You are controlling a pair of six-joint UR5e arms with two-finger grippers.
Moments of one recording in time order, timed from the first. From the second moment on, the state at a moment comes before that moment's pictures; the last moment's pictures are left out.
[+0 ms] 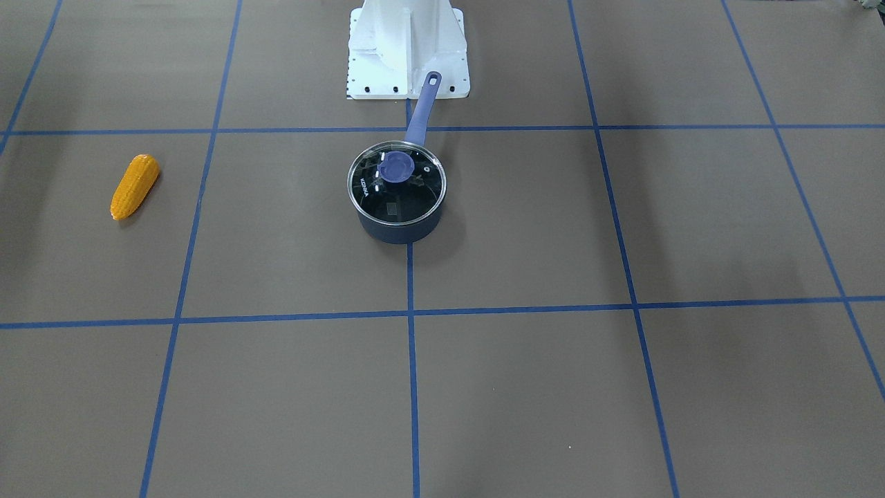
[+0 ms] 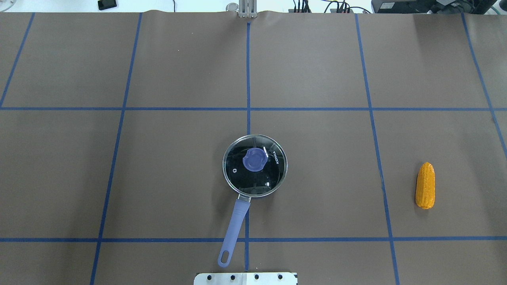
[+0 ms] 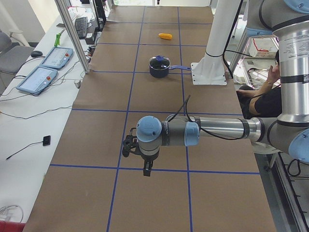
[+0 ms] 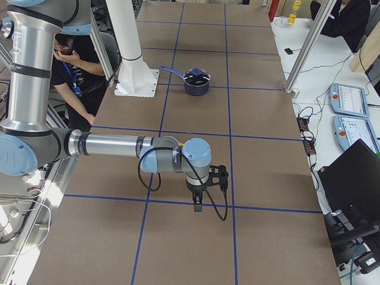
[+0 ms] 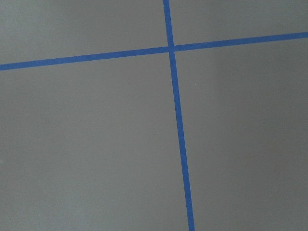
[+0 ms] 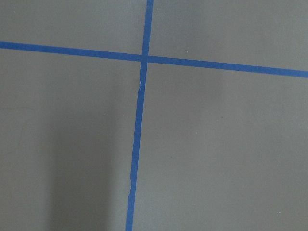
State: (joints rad) left arm -1.64 -1.39 -1.79 -1.52 -2.39 0.17; right arm 1.57 -1.76 1.74 -1.50 2.30 -0.04
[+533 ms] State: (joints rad) left arm -1.63 -1.39 -1.79 -1.53 -2.39 0.17; right arm 1.57 -1.76 1.74 -1.50 2.30 -0.04
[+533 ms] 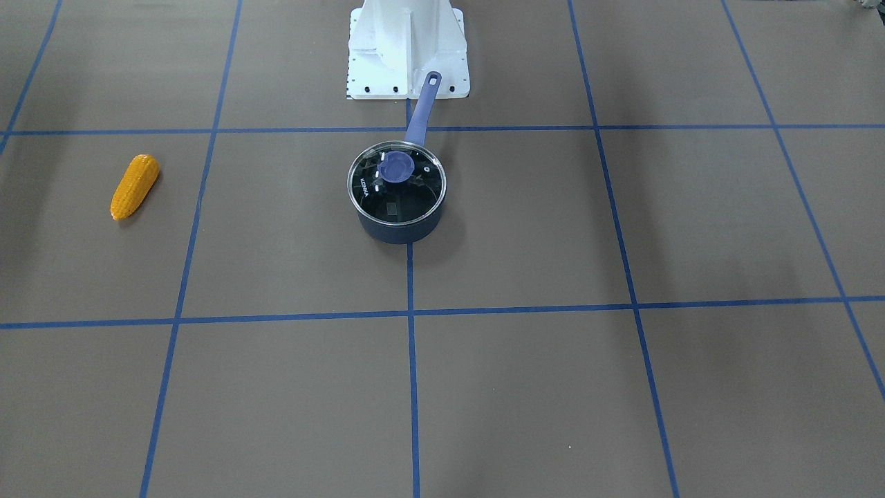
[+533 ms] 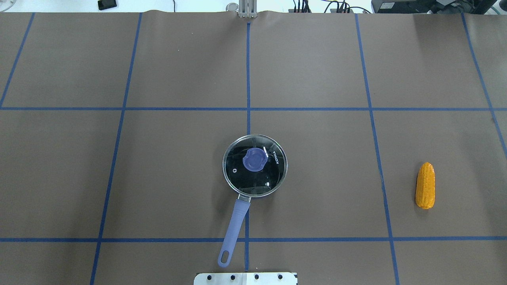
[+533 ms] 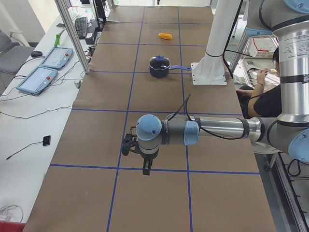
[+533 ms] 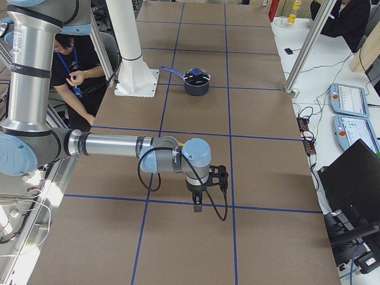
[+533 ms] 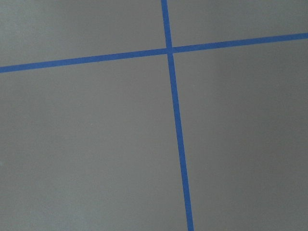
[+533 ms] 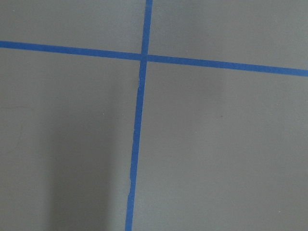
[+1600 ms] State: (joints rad) left arm -1.59 -1.47 -1.77 -1.87 -2.47 0.16; right arm 1.57 -1.73 1.75 -1.22 2.36 -0.02
